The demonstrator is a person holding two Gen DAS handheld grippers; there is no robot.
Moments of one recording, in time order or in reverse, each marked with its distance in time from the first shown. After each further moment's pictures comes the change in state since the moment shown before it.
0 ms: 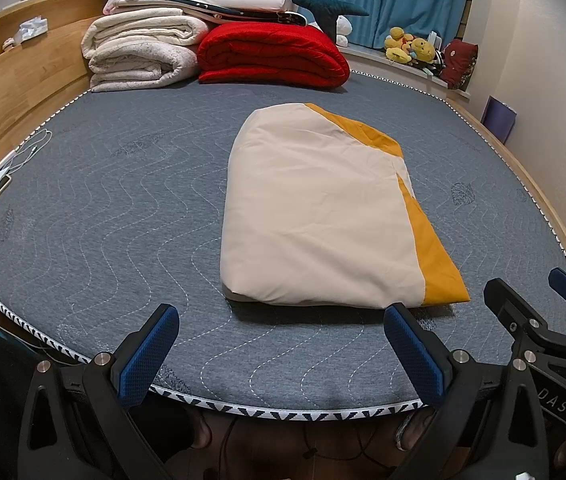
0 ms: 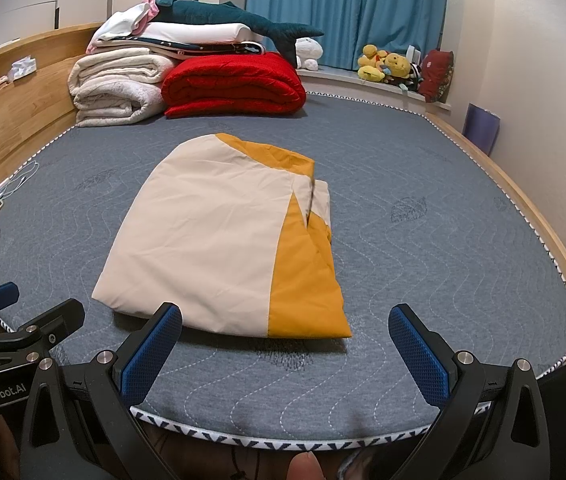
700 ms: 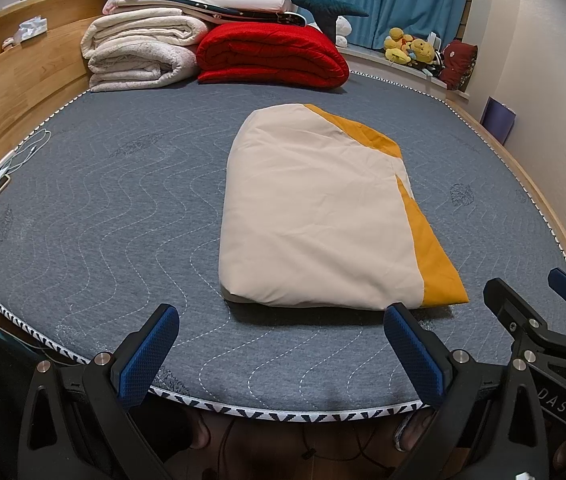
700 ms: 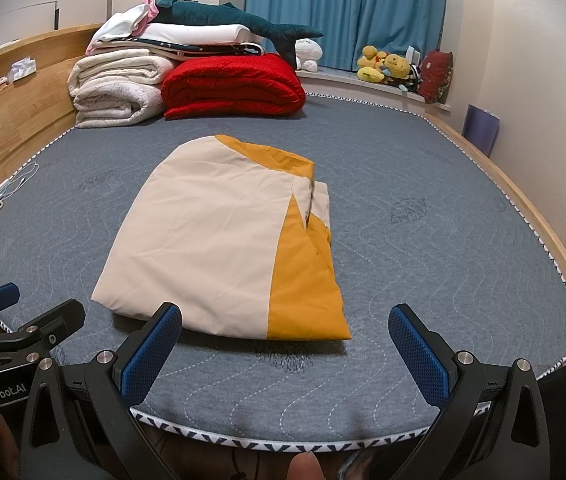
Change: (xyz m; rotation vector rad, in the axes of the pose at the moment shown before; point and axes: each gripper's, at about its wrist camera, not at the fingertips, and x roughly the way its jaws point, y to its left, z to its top) left arm 0.001 -0.001 0.001 0.000 -0.001 -0.003; right arm 0.002 0.000 0.001 0.000 -0.002 -0.002
